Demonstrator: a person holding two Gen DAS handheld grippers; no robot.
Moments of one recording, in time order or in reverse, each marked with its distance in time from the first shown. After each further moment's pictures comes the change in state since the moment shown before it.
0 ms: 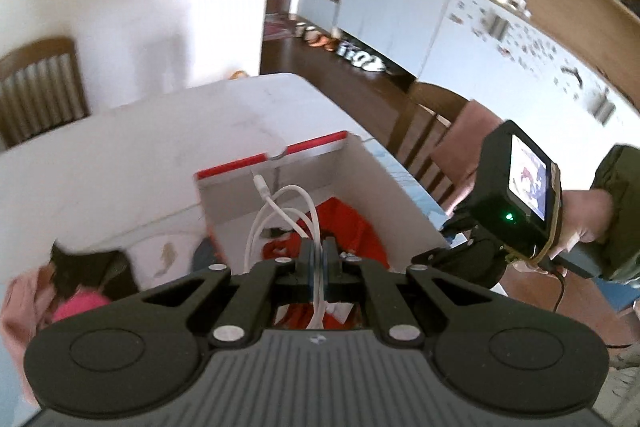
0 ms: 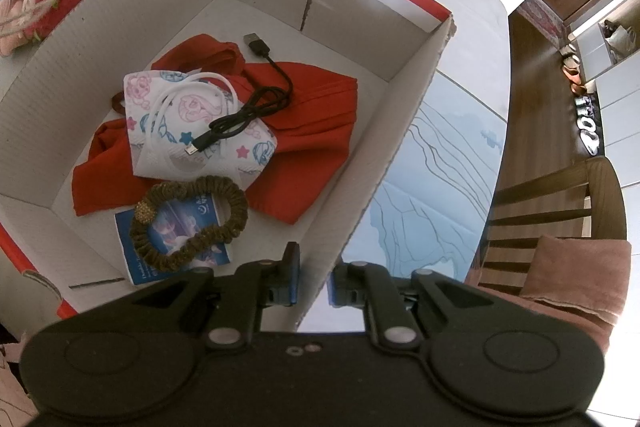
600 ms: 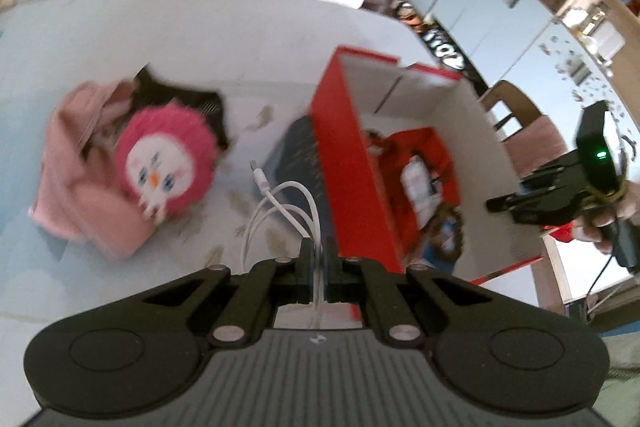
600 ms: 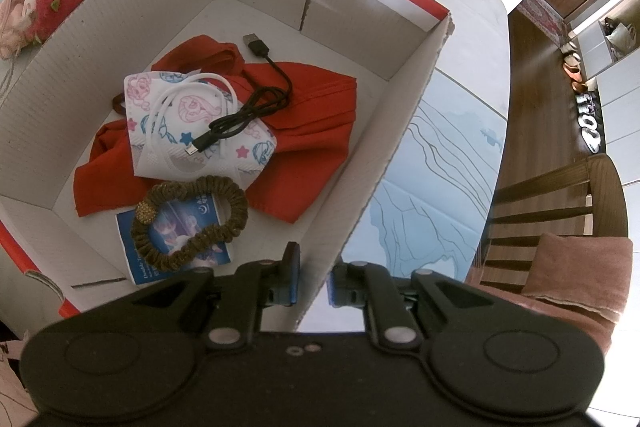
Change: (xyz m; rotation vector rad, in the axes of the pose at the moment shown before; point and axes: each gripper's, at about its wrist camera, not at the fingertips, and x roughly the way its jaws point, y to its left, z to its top) left arm -0.033 0.078 -0.101 -0.377 0.097 0.091; right arm -0.002 -0.002 -0.001 0.007 -0.001 0.008
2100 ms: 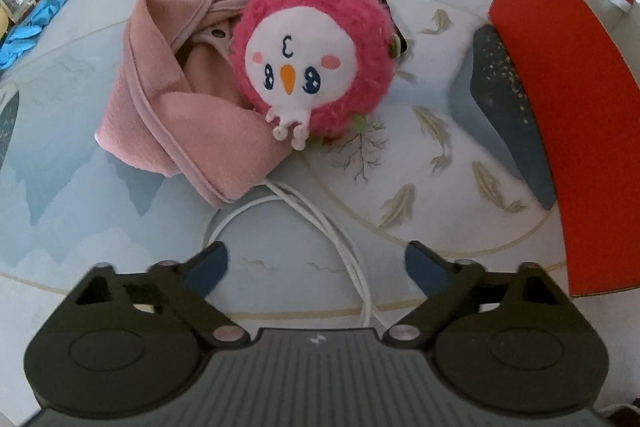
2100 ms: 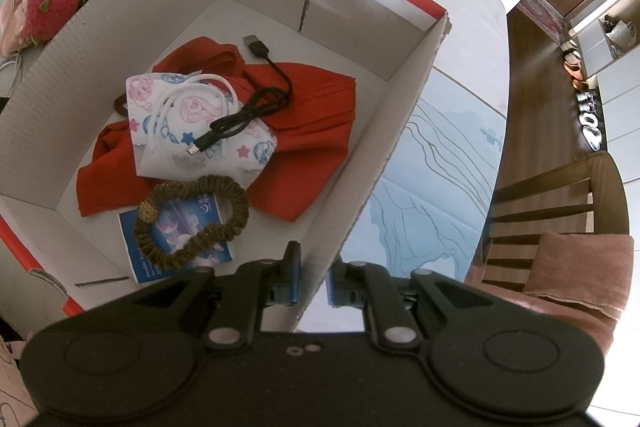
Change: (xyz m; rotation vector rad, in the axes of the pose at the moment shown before) left arm 0.093 0.087 -0.044 -0.028 0.152 0.392; right arm -0.001 0.000 0.000 0.005 -0.003 0.005
